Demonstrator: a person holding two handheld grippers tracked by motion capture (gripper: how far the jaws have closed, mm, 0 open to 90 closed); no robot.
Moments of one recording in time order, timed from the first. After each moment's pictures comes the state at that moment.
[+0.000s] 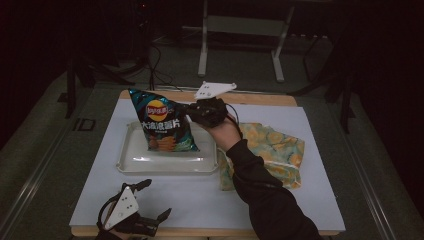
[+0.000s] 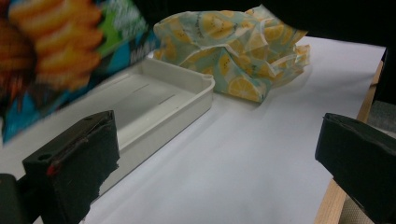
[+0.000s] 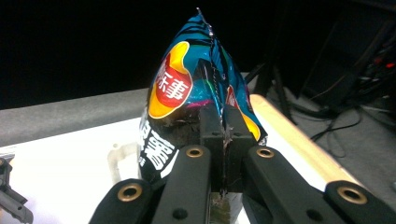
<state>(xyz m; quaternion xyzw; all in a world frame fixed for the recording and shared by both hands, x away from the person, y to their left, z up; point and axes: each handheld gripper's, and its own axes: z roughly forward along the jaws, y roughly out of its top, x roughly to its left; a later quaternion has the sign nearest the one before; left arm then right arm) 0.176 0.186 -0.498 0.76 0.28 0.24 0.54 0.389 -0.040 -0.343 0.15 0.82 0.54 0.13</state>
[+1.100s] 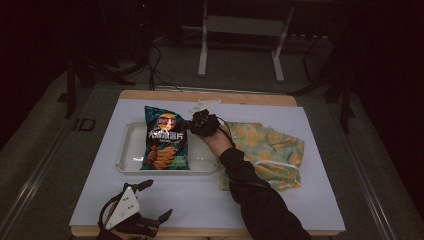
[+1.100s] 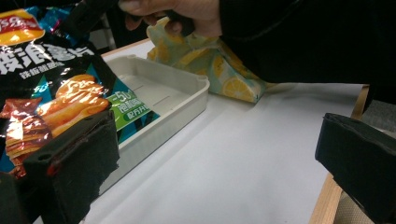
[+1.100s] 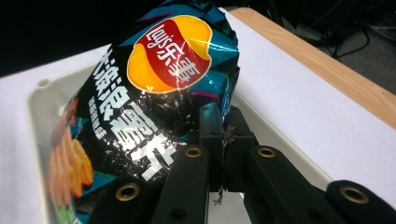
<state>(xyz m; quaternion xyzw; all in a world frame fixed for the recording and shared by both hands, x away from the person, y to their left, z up) 0.176 0.184 -0.497 0.76 0.27 0.23 0.54 0.440 -0.029 -0.447 0.23 0.86 0.45 0.10</state>
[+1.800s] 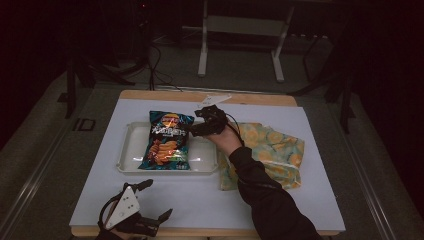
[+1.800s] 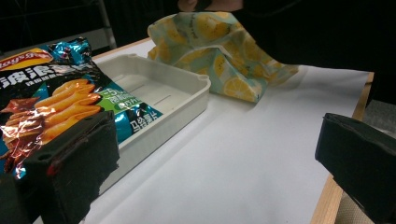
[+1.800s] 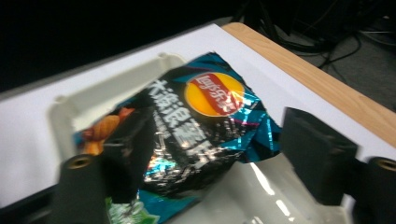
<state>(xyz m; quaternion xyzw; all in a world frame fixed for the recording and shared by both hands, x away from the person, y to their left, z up) 0.177 0.184 -0.498 0.76 0.27 0.23 0.54 0.428 -0.053 -0.418 0.24 0.84 0.47 0.10</state>
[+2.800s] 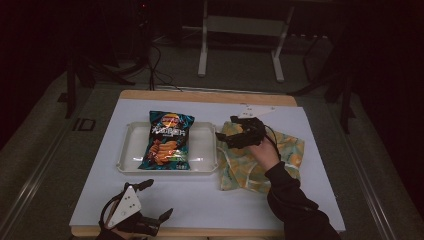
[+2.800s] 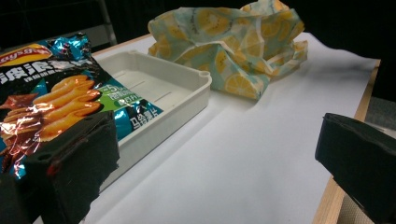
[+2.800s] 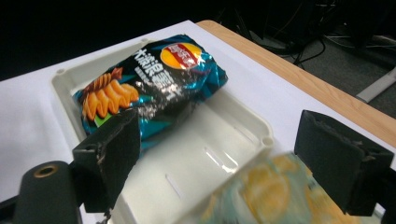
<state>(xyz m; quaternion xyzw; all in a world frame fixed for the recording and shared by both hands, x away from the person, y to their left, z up) 0.179 0.183 -0.500 0.77 0.27 0.23 0.53 0.392 -0.152 -0.409 0.26 0.83 0.48 0.14</state>
